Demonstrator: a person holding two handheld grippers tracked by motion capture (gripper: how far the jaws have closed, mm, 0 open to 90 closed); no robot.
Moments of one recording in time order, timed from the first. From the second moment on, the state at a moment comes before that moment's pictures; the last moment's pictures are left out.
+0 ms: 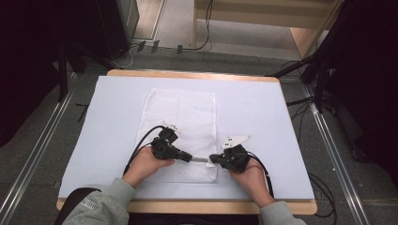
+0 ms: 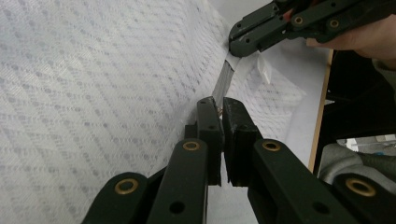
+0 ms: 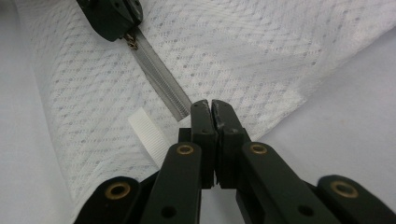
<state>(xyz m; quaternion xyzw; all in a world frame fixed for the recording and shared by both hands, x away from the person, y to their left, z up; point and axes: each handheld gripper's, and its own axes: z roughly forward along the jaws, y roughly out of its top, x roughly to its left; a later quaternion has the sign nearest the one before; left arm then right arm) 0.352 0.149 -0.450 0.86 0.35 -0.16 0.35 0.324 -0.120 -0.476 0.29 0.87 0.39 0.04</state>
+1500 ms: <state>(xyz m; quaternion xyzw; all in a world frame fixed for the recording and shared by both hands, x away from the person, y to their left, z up) 0.349 0.197 -0.439 0.85 0.36 -0.15 0.34 0.326 -0.120 -0.476 0.29 0.87 0.39 0.03</state>
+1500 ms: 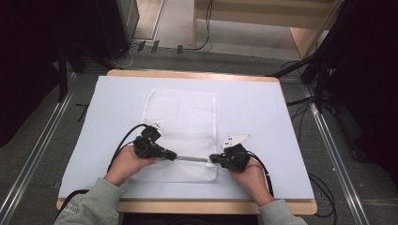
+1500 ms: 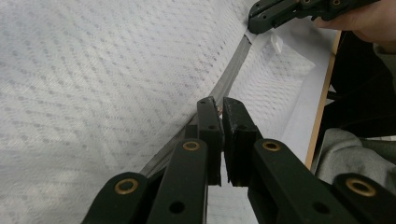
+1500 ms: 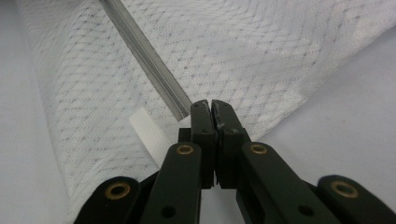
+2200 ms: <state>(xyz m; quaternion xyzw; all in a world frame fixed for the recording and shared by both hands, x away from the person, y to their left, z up) 0.347 0.205 -0.437 0.86 0.36 -0.15 0.34 0.325 -0.119 -0.476 0.29 0.87 0.39 0.03</state>
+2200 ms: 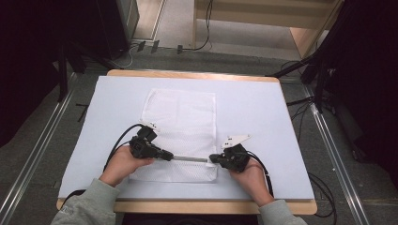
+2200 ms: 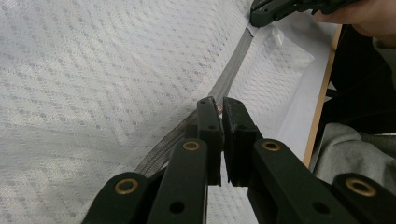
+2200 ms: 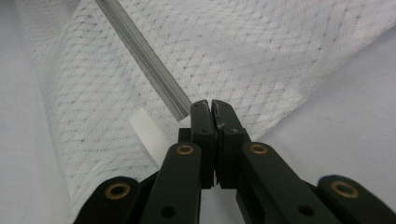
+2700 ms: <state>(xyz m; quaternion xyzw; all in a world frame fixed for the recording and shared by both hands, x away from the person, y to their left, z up) 0.348 0.219 -0.437 0.85 0.37 -0.15 0.33 0.325 -0.119 -0.476 0.29 0.87 0.39 0.03</state>
